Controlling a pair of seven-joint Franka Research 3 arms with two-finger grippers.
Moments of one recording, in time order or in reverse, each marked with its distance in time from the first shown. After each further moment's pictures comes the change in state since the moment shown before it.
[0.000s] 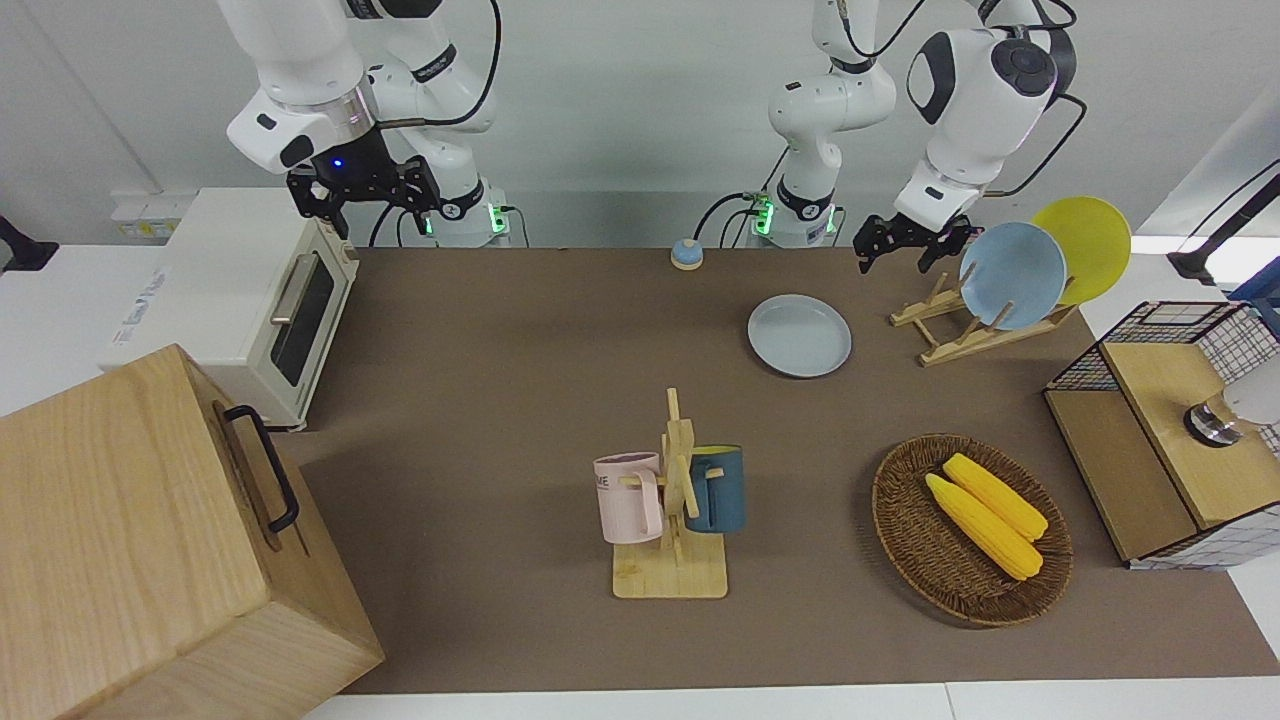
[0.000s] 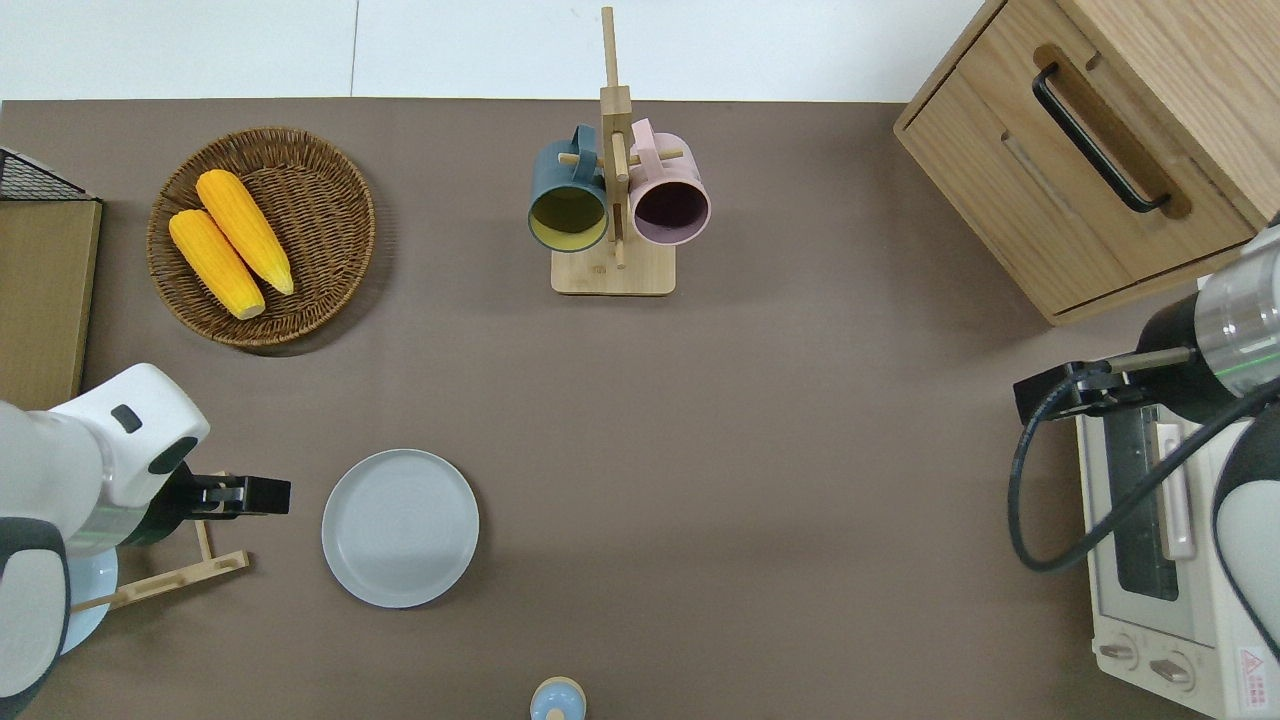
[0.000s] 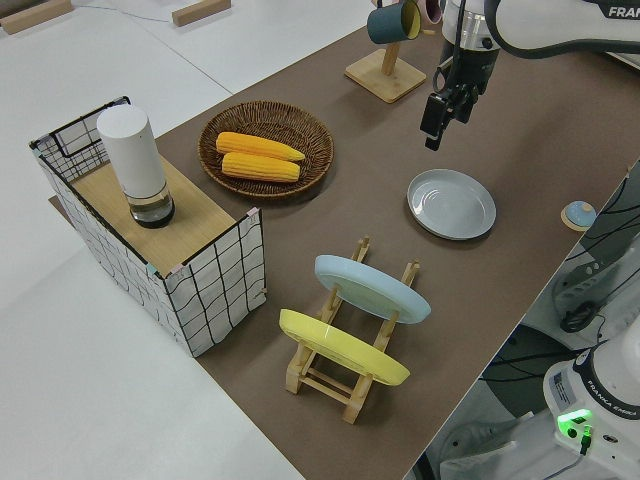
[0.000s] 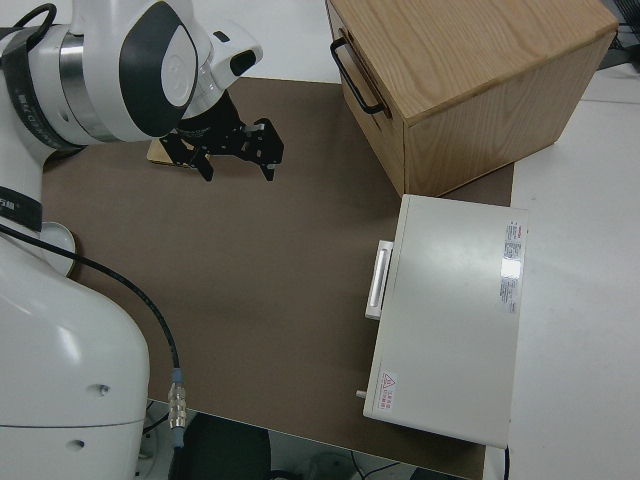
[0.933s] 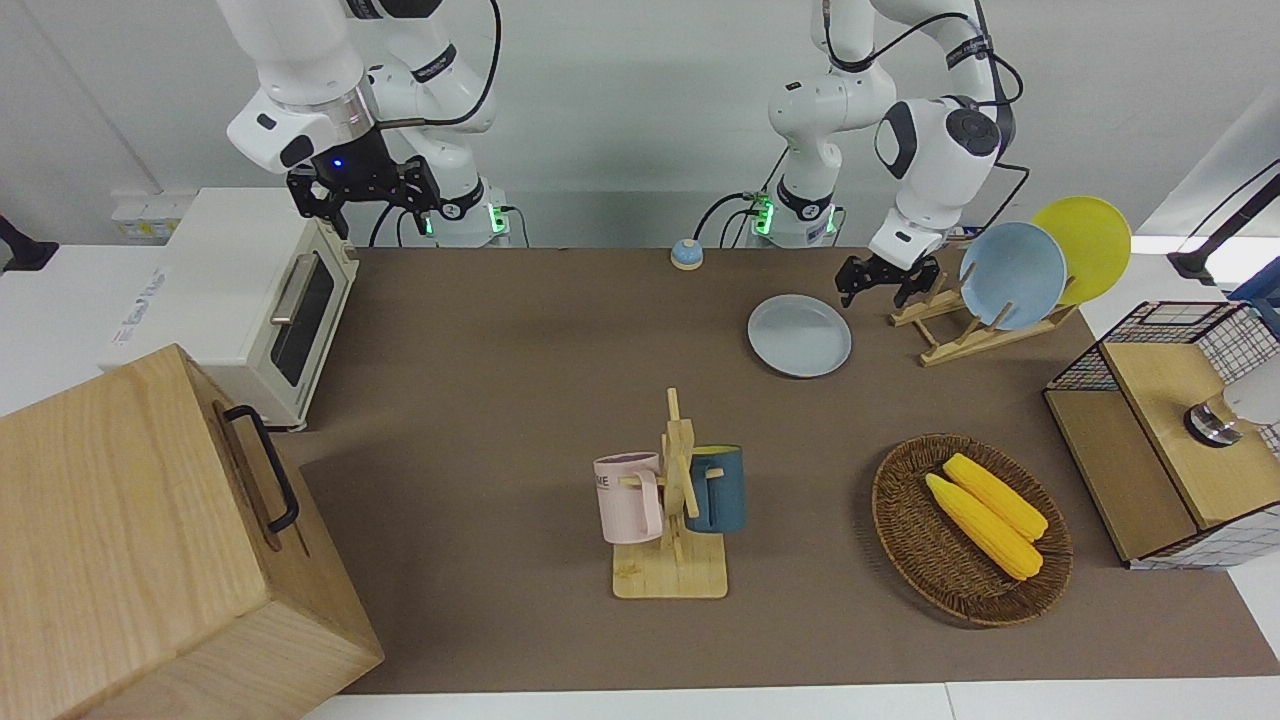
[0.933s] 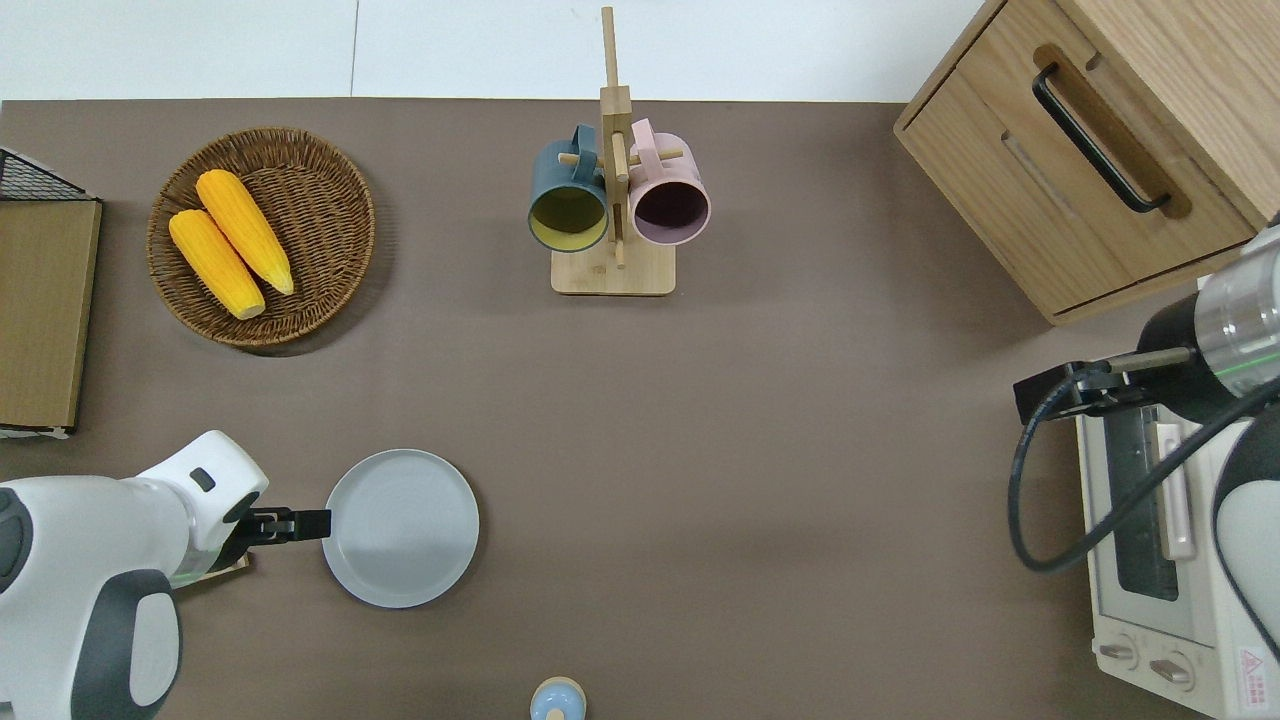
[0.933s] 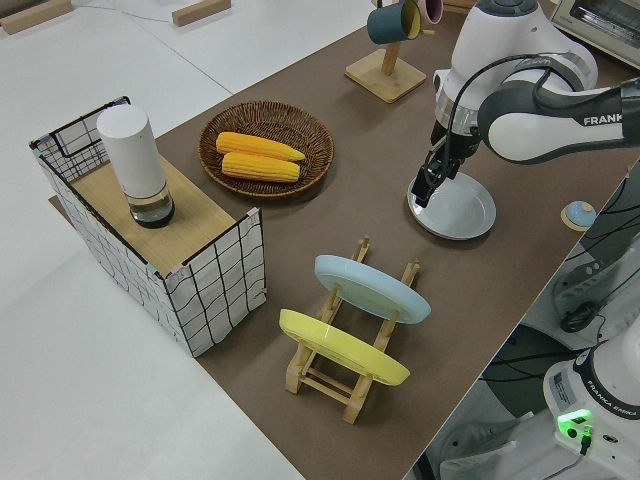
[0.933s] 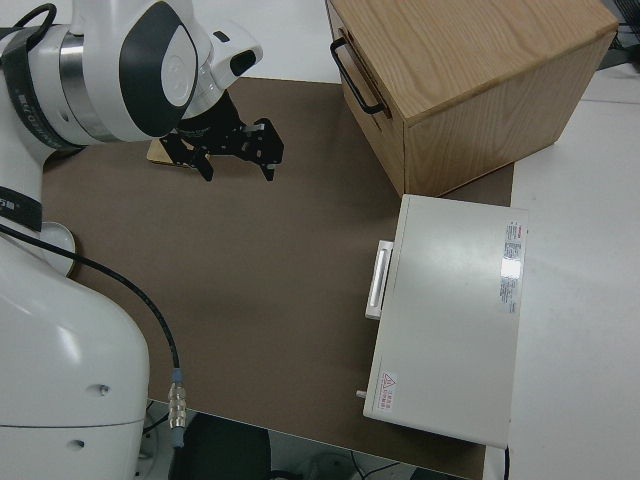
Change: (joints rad) left arm 0.002 -0.033 0.007 -0.342 -0.043 0.376 0.055; right arm 0.000 0.000 0.000 0.000 0.000 0.000 0.000
